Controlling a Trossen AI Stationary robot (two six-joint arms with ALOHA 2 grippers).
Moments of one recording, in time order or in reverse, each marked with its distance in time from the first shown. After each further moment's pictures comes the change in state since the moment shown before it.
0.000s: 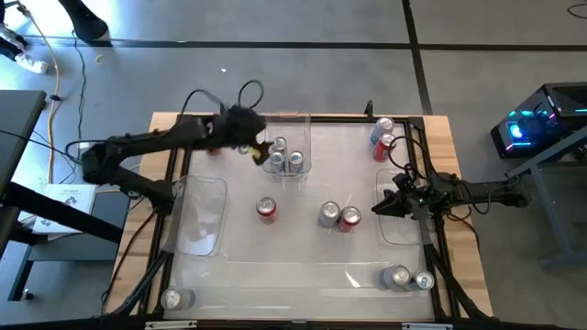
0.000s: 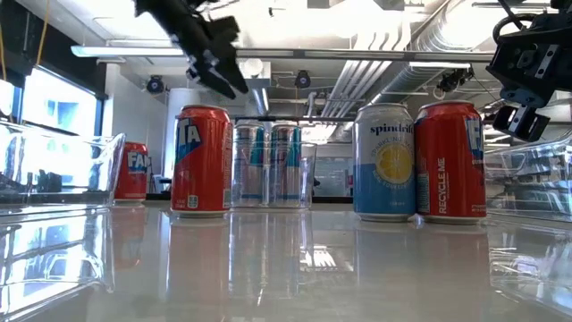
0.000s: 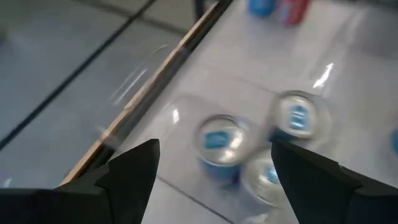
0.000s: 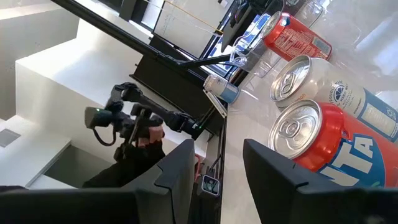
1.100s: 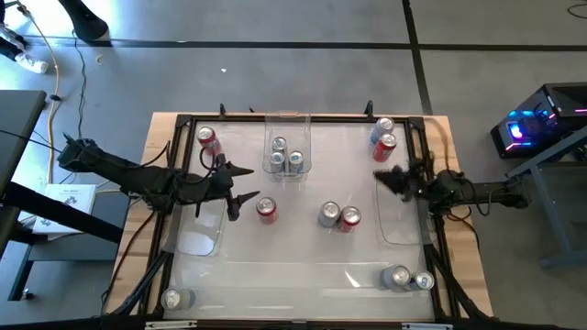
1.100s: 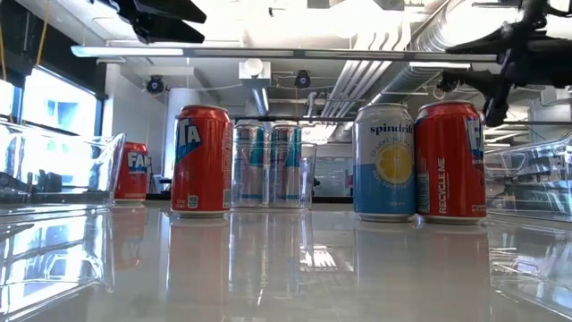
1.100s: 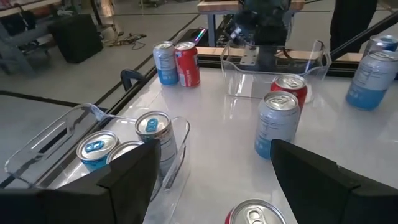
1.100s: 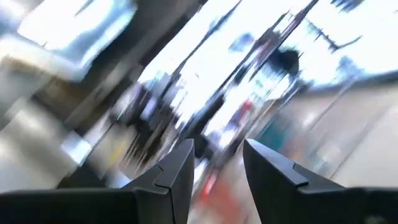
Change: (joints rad) left arm -0.642 -0.363 -0.363 0.303 -0.406 -0.112; right arm -0.015 0.000 0.000 0.190 0.636 -0.253
